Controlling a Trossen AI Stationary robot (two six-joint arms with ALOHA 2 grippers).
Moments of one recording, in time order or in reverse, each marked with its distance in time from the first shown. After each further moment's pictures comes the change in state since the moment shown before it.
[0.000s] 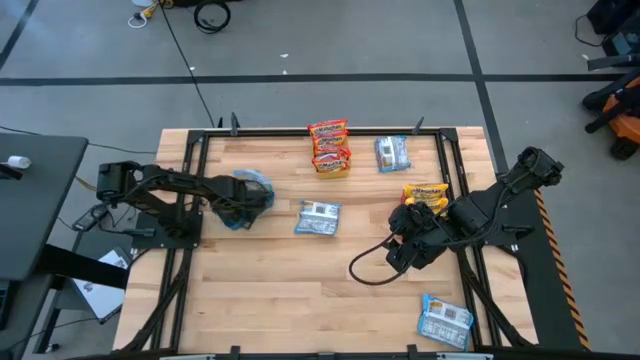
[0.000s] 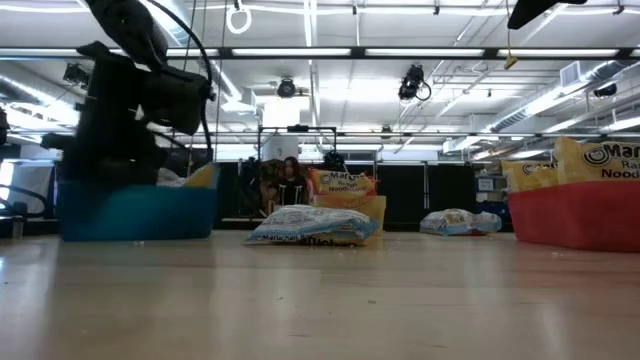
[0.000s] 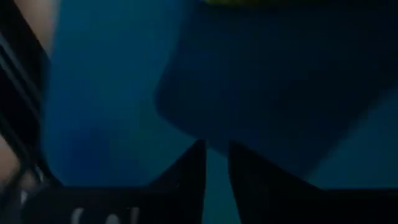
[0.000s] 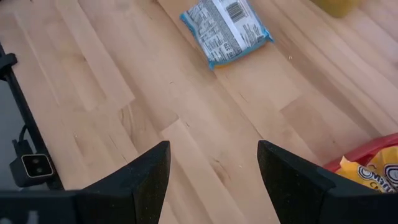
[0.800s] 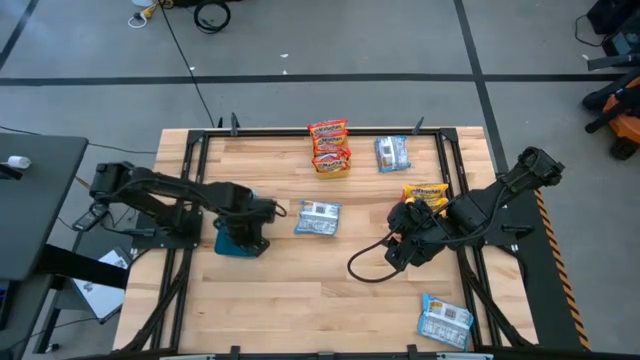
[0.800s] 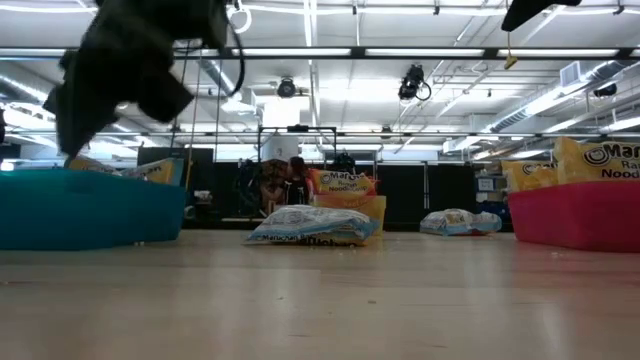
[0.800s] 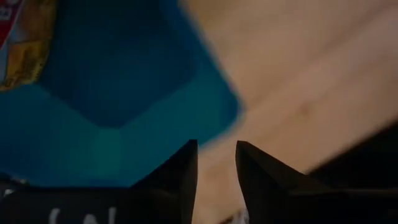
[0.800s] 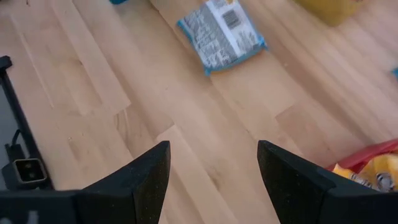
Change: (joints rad) left arm -0.193 -0.046 0.223 0.033 0.562 0.023; right arm -0.016 0.000 0.000 0.002 0.015 -0.028
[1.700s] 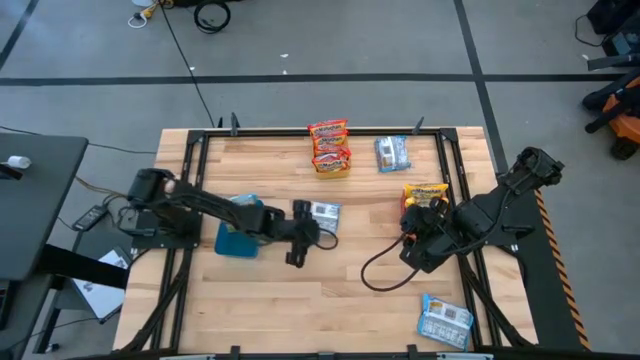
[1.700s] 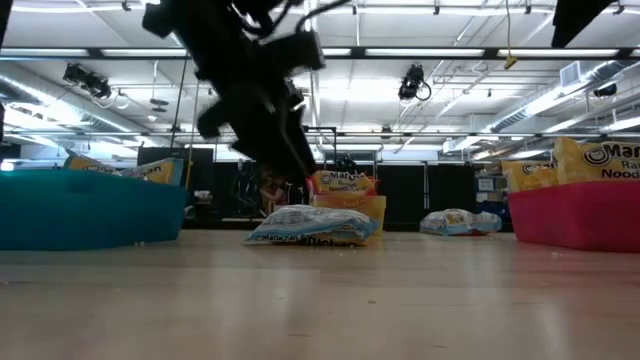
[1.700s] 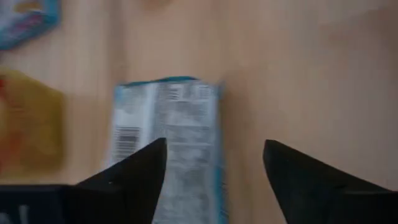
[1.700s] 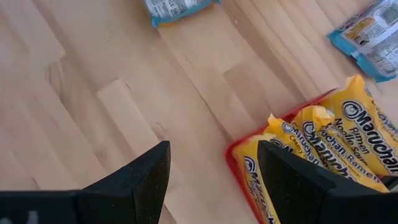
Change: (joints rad) left arm -0.138 0.334 0.159 0.735 -0.725 1.102; right arm 0.068 -0.002 0.000 -0.273 -0.021 0.092
